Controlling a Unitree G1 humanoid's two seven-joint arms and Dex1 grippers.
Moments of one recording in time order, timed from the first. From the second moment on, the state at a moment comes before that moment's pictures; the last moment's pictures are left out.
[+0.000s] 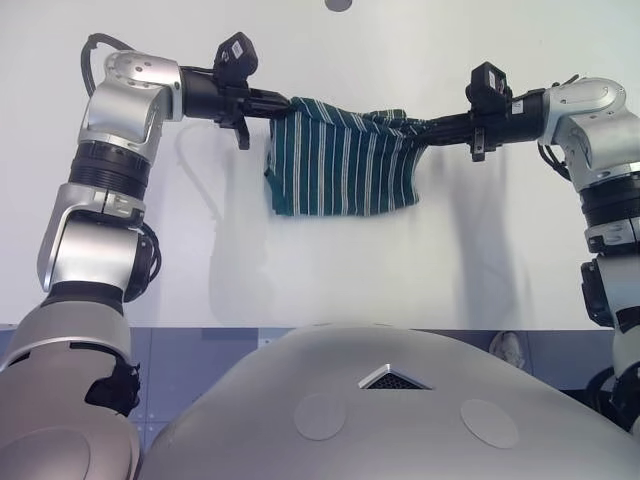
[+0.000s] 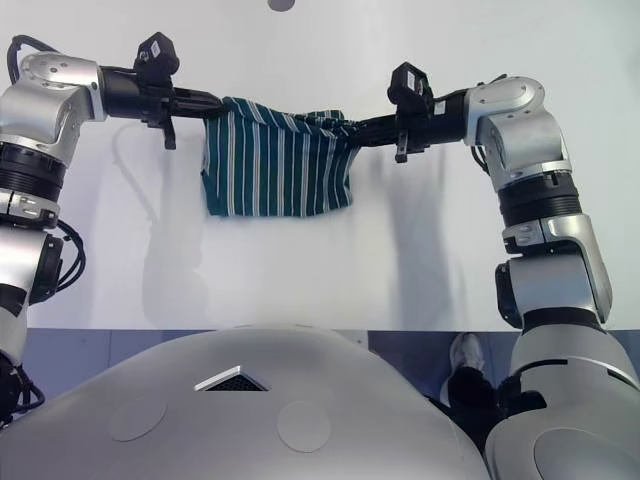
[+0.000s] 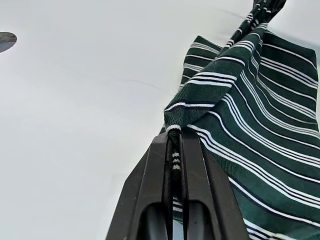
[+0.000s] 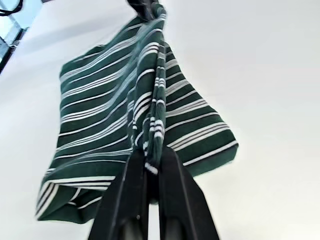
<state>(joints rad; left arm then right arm) -0.66 0.58 -0.34 0.56 -0.27 0.32 -1.23 -0.55 -0.65 0.33 0.48 0.34 0.27 1.34</state>
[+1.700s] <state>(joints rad) -0.40 0.34 -0.34 0.20 -0.13 0.19 -1.05 -0.10 -0.18 -0.25 0.09 0.19 -0.01 0.07</state>
